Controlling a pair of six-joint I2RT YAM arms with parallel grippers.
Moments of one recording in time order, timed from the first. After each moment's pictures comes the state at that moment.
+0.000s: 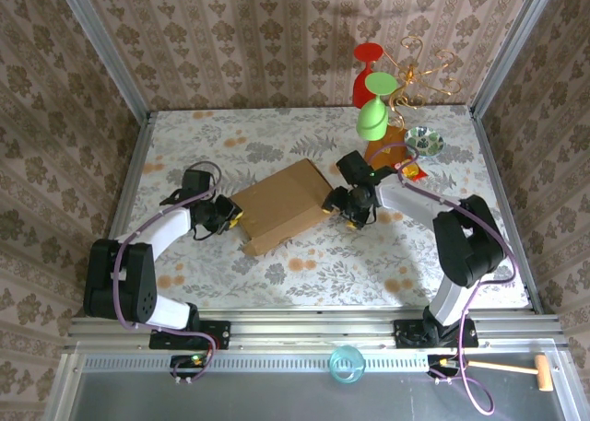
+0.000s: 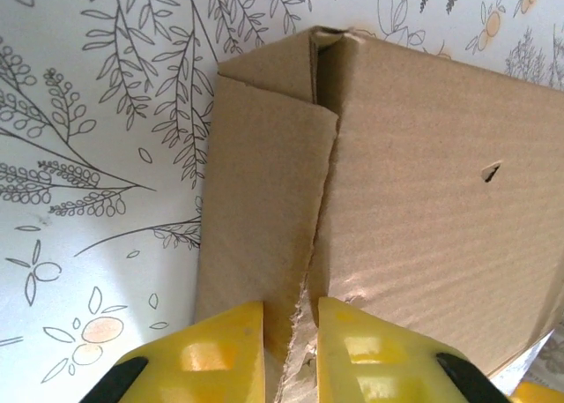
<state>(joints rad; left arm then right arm) -0.20 1.43 0.76 -0.38 0.39 -0.95 0.47 1.71 1.18 -0.68 -0.18 0.95</state>
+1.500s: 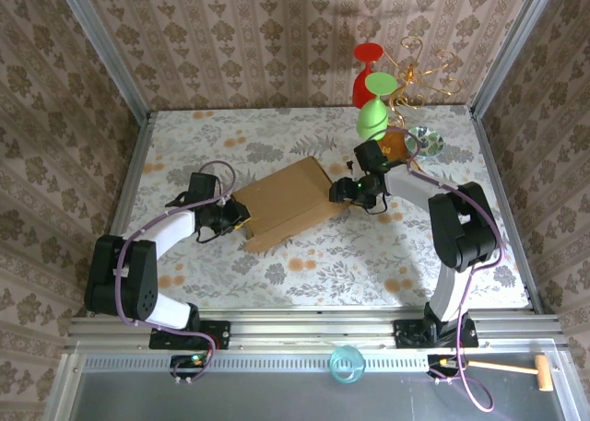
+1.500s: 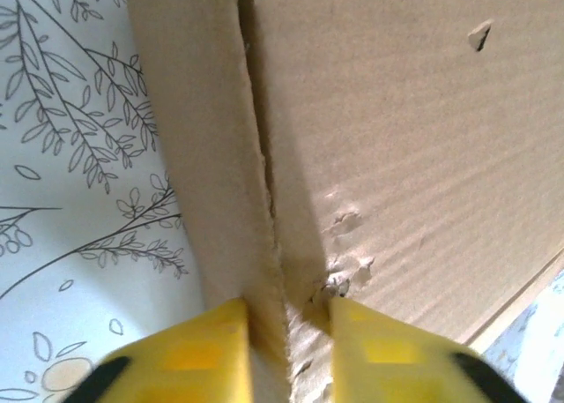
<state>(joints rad) -0.23 1.45 0.72 -0.32 0.46 -0.69 0.33 1.83 1.20 -0.52 -0.33 0.44</state>
